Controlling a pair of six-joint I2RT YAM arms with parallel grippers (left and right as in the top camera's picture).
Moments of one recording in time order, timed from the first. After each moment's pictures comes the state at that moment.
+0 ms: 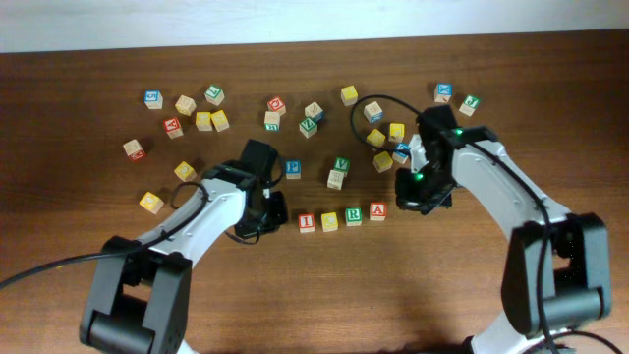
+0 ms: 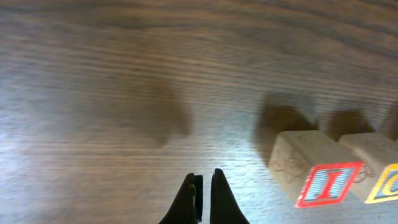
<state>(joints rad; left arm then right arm) -0.37 1.76 1.05 -0.74 0.16 -0.55 0.15 1.80 1.22 -0.97 -0.26 0.24</state>
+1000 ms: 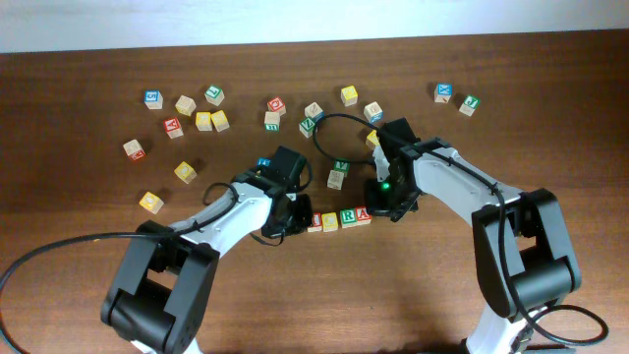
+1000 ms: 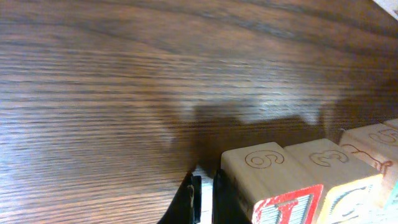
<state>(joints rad) -0.49 1.84 1.05 -0.58 0.21 -0.60 0.30 1.91 1.18 -0.77 -0.30 0.27</state>
